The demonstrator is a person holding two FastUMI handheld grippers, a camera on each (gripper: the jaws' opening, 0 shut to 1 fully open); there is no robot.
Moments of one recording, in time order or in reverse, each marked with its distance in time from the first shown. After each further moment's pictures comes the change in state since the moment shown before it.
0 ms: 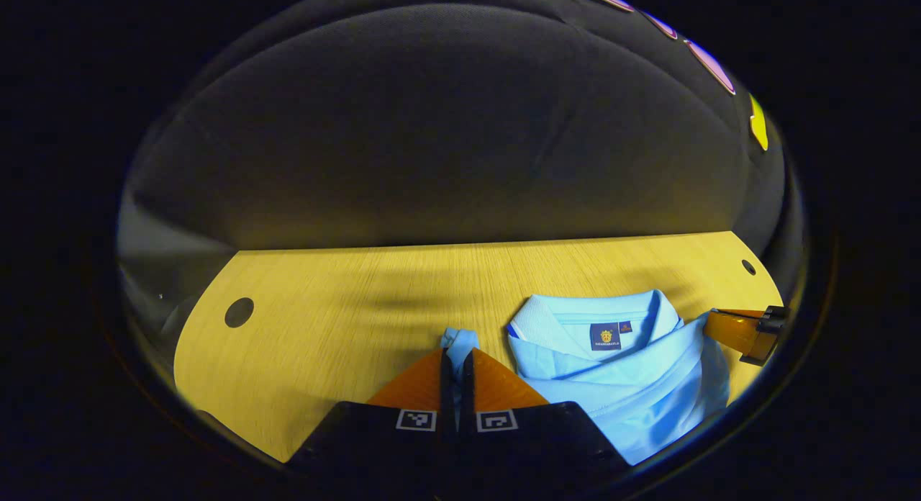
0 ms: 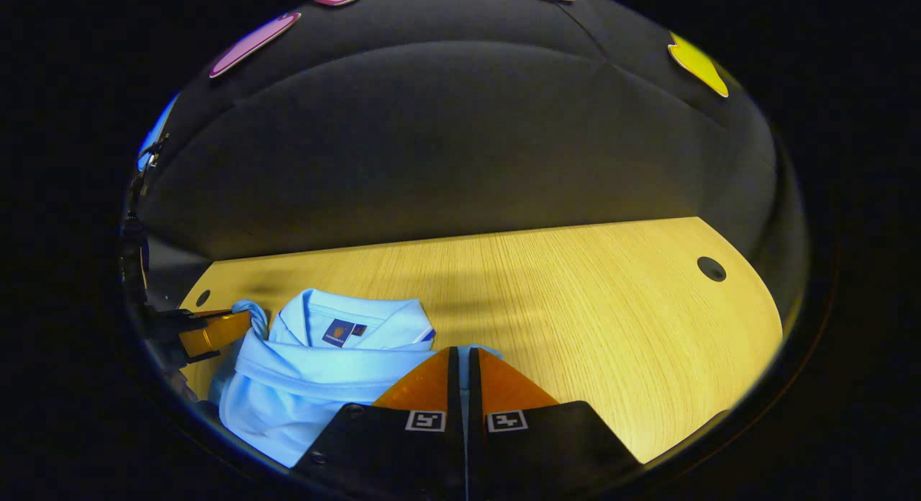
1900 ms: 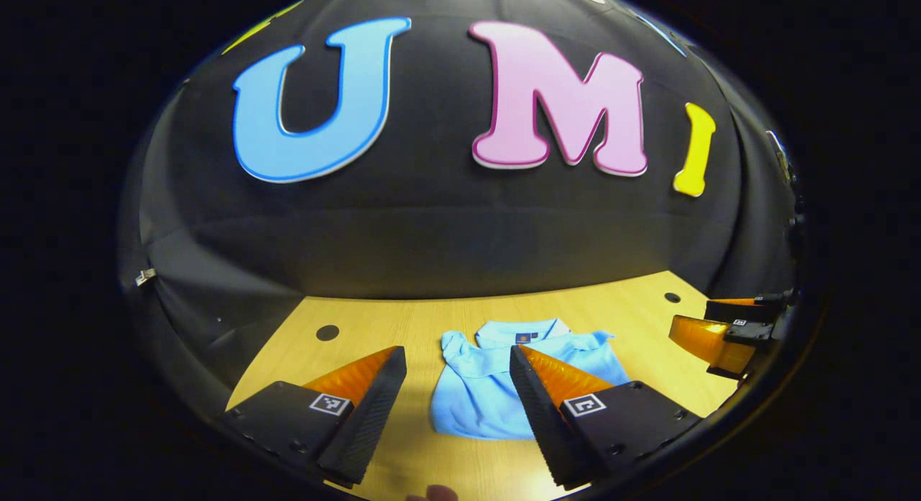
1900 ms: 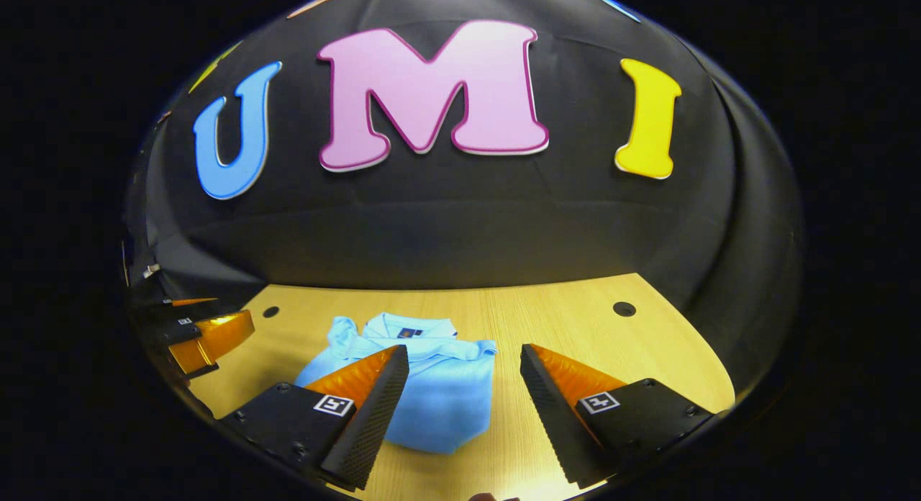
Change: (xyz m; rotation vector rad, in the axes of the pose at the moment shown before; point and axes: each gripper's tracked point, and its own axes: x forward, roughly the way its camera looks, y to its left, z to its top) left arm -0.297 -0.017 0.040 0.009 -0.278 -0.023; right arm -0.265 0.018 0.059 -0.050 -0.246 0.029
